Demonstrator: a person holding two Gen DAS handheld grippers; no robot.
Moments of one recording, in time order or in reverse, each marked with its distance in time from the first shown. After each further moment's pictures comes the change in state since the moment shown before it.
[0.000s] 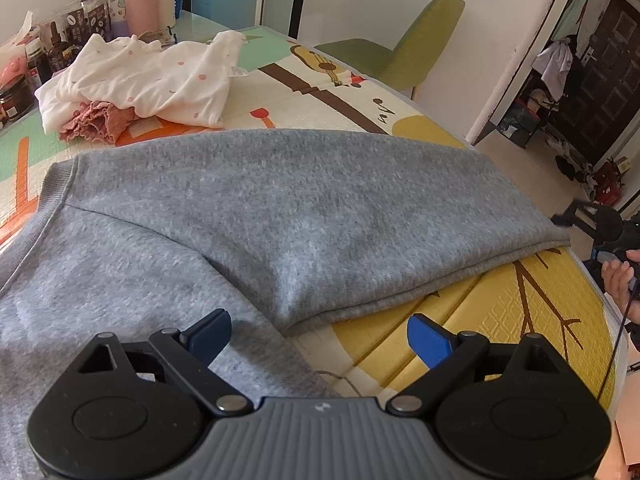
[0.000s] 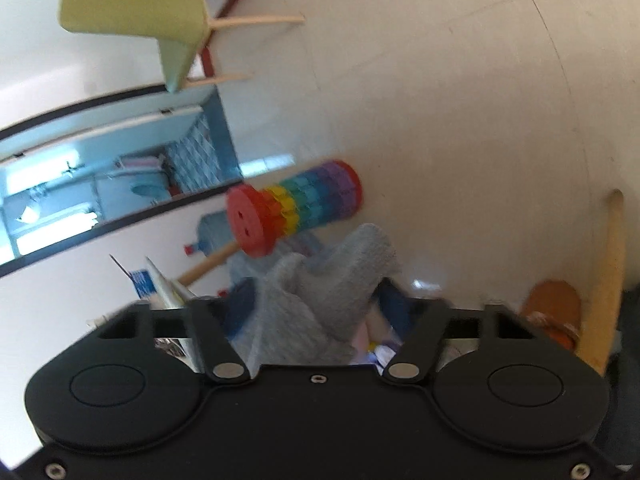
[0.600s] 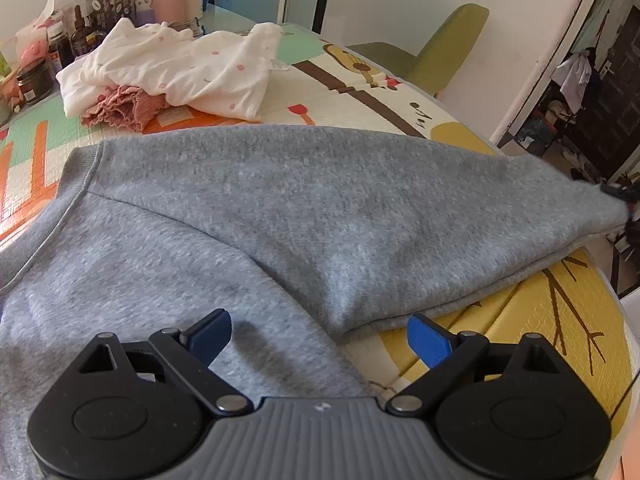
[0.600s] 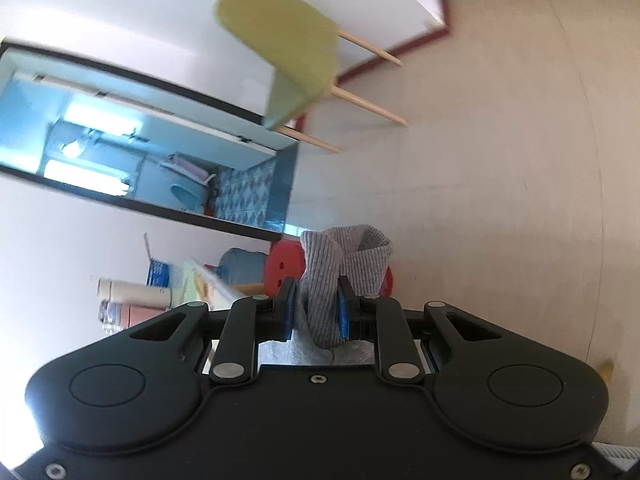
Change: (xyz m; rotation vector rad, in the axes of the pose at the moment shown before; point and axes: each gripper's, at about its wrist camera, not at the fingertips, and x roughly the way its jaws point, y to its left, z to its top) left arm 0.011 0.029 0.000 -0.046 -0.004 0.032; right arm -0.056 0.120 -0.052 -0.488 -0.244 0.039
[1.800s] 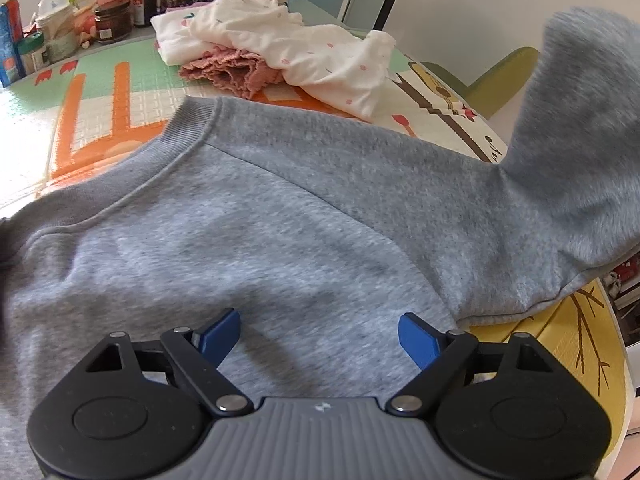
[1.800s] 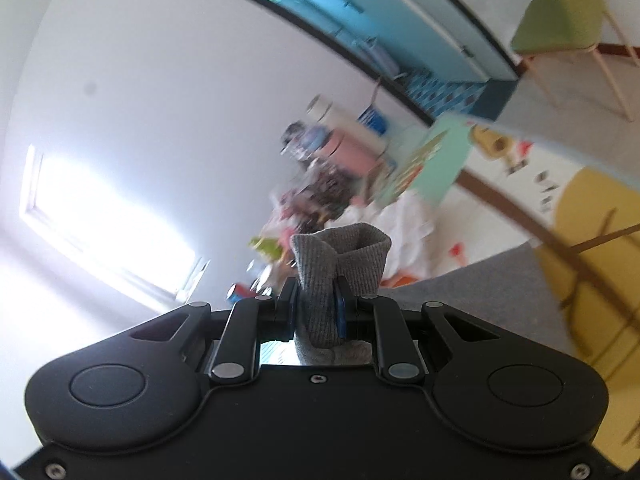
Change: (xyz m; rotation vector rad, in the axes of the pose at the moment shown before) left arm -0.026 0.087 -0.019 -0.192 -0.008 0.002; right arm -0.008 0.309 -0.233 -0.452 0.308 0.428
